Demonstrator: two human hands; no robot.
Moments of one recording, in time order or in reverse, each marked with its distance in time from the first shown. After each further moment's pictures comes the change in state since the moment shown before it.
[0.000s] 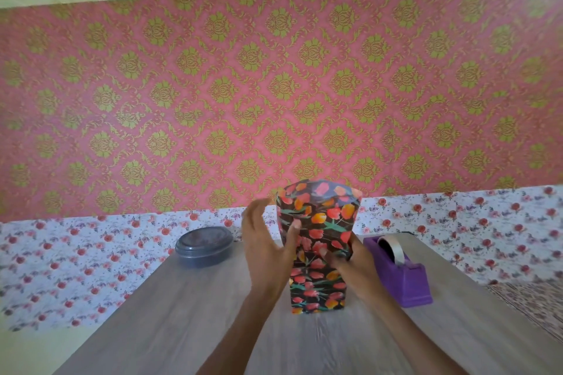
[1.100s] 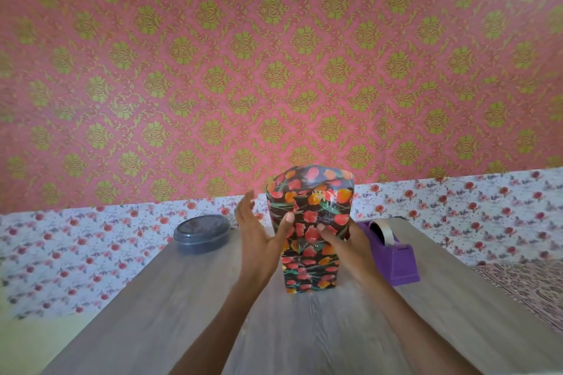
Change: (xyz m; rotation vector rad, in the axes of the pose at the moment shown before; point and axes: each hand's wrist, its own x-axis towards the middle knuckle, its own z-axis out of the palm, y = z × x) left_hand -0.016 0.001 -0.013 -0.143 -0.187 -0.213; right_hand -0.013 -0.010 -0.008 0.060 0.045 0.052
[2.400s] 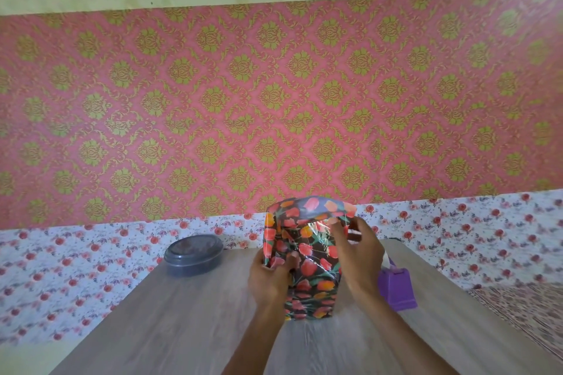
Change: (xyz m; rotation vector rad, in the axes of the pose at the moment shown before) left_hand -0.009 -0.016 0.044 -0.210 0.155 -0.631; right_hand 0.006 -0.036 -0.003 -0.099 0.430 -0.186
